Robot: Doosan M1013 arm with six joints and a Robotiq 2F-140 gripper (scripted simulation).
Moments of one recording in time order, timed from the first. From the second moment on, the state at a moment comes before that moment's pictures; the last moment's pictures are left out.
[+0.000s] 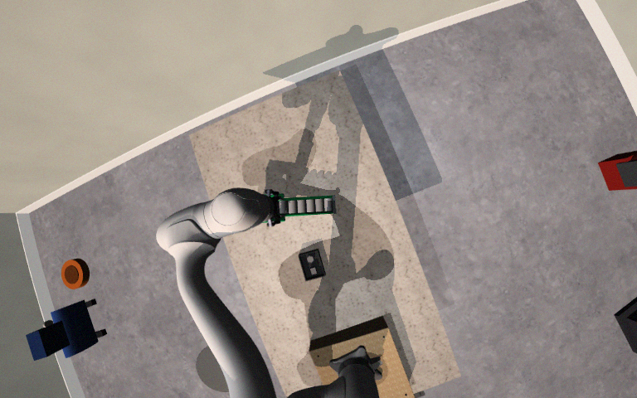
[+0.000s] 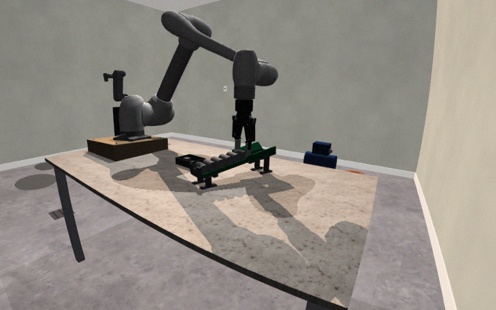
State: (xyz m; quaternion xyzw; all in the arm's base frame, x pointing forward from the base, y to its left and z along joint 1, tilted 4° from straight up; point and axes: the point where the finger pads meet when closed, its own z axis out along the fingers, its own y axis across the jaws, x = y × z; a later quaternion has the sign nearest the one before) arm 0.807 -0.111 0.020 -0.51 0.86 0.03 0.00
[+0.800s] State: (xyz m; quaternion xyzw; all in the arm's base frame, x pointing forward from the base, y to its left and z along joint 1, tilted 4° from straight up) arm 0.807 -0.112 0.041 -0.51 0.86 0.03 0.00
